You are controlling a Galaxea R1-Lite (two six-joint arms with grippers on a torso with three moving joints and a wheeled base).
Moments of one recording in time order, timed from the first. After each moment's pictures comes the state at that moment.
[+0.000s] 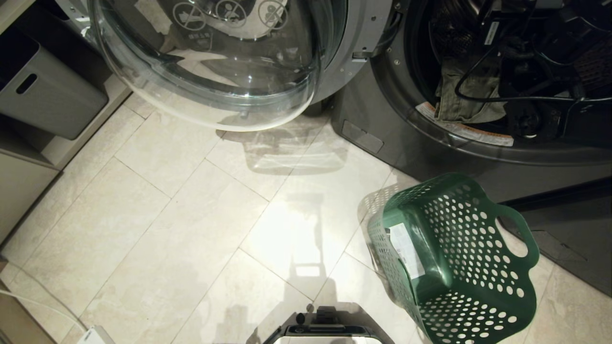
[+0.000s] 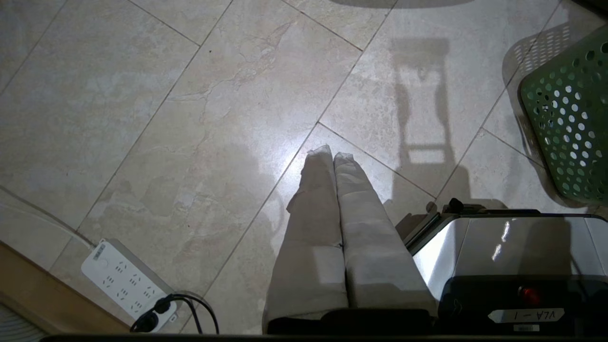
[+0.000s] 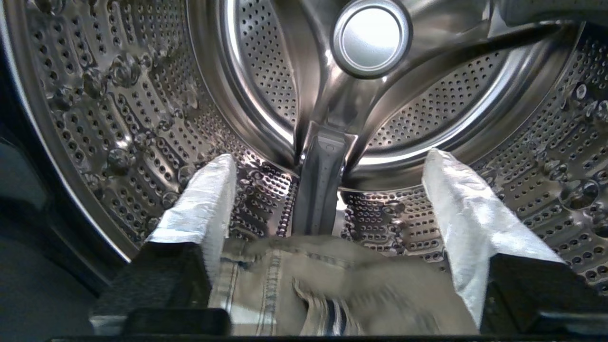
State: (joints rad) left arm 0.00 0.00 -0.01 0.04 -0.01 0.02; right arm 0.11 2.13 -1.95 -0.97 -0.49 -0.37
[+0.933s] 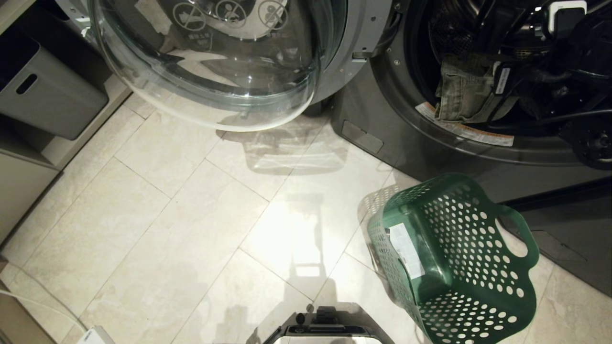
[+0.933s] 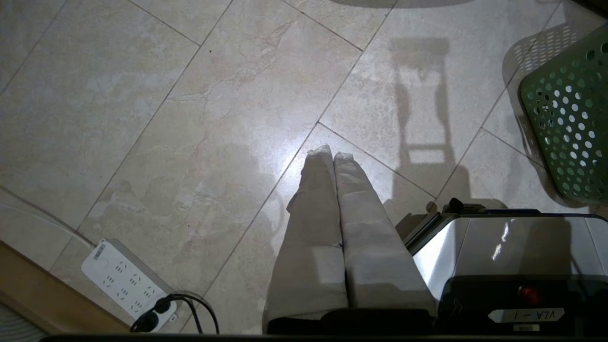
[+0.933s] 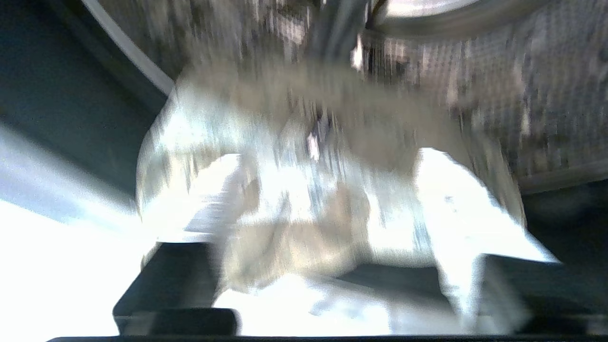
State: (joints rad) left arm 0.00 0.00 -0.01 0.04 0.00 0.02; right arm 0.11 1.80 -1.43 -0.65 -0.49 -0.18
